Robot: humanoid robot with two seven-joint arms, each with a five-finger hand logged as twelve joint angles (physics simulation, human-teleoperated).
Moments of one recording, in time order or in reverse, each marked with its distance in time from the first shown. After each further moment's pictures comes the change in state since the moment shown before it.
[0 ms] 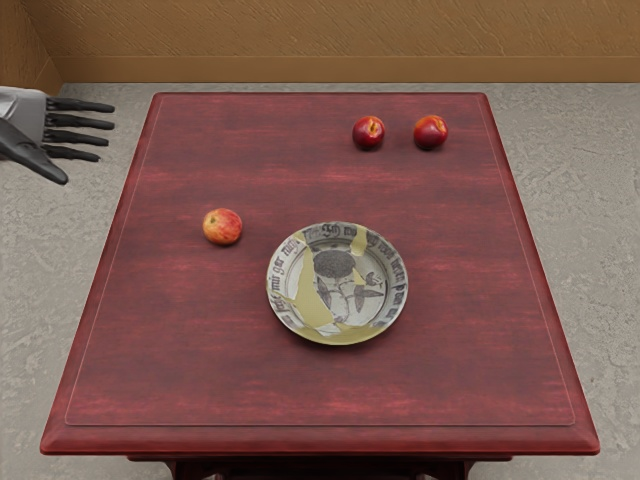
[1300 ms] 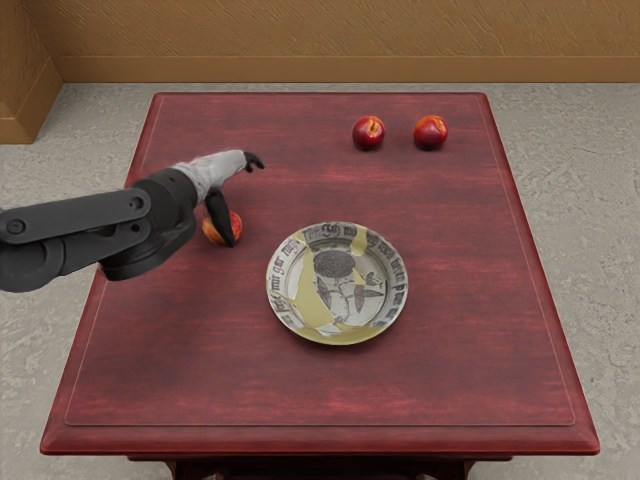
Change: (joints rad) left arm -0.048 -0.575 0.370 -0.276 1.152 0.789 0.000; right arm 0.000 0.000 0.001 0.000 0.000 0.000 0.000
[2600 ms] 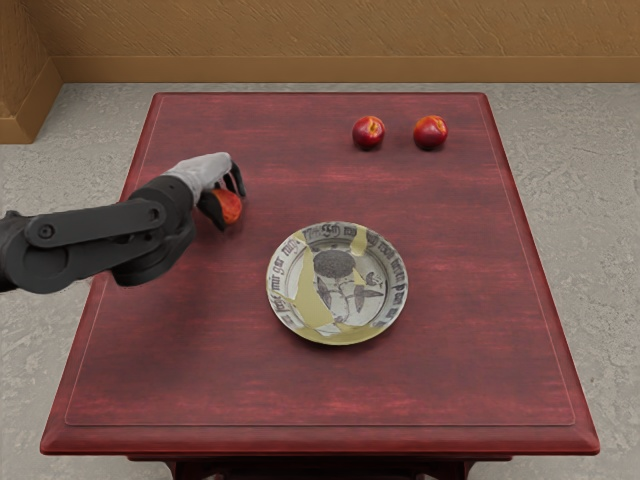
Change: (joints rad) left arm -0.022 -0.051 0.111 0.108 -0.019 0.098 0.000; right arm 0.000 0.000 0.000 0.000 0.000 0.000 0.000
